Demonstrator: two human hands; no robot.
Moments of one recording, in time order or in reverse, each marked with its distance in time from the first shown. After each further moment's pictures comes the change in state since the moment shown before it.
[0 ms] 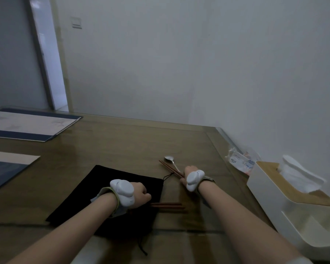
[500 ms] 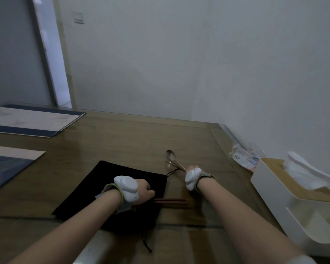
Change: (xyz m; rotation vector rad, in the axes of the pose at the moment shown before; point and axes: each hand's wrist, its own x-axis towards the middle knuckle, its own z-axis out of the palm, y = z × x) left_hand 0.002 -0.001 0.009 -0.121 0.027 0.037; right_hand -0.001 -0.005 0.008 0.136 -0.043 0.090
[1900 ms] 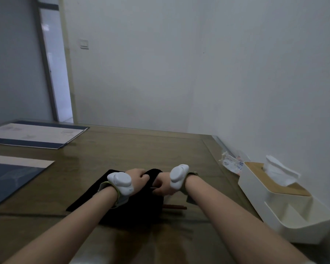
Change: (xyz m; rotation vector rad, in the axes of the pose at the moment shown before) left_hand -0.037 -0.002 -0.025 -0.123 0.389 0.120; right_hand -0.095 -0.055 -0.014 -0.167 -0.326 -0.604
